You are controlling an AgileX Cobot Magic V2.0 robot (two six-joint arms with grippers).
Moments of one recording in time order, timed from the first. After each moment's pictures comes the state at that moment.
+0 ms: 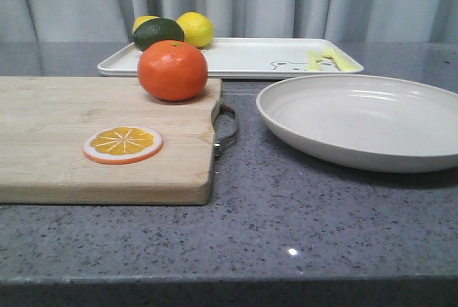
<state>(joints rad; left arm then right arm) 0.02 0.00 0.00 -0.11 0.10 0.03 0.02 -0.01 0.03 -0.08 0.09 0.09</state>
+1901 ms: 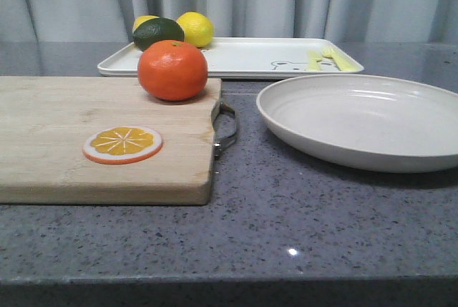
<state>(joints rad) 0.02 0.52 -0.43 -0.04 -0.13 0.03 0.02 0.47 -0.46 -0.11 0.09 0.09</state>
